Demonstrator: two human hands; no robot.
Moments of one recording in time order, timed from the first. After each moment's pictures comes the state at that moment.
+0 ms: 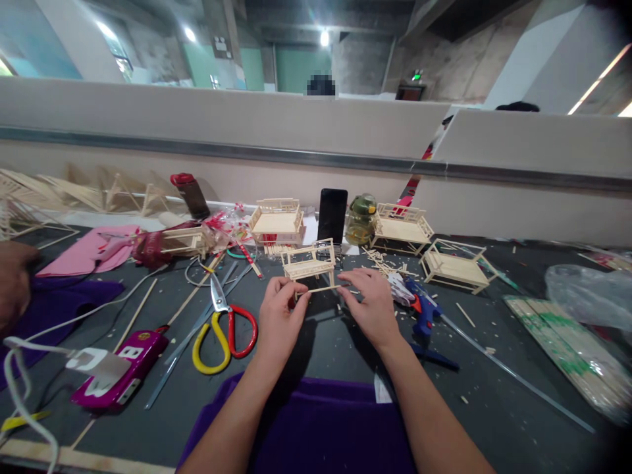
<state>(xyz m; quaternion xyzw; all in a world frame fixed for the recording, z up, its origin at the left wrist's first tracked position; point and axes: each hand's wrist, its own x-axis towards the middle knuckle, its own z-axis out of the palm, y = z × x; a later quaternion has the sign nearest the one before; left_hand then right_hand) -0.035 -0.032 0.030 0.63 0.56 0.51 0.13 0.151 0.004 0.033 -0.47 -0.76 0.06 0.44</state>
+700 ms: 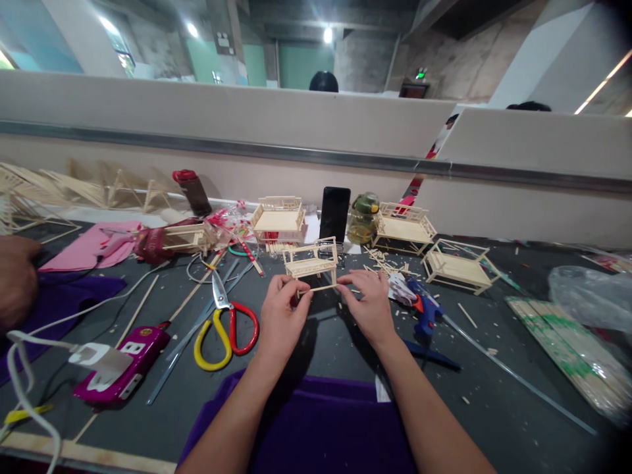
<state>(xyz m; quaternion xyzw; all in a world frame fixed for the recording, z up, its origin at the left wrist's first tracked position) -0.034 -0.034 0.033 0.63 0.57 0.51 0.14 0.143 0.006 0.023 -0.50 -0.75 0.05 0.43</state>
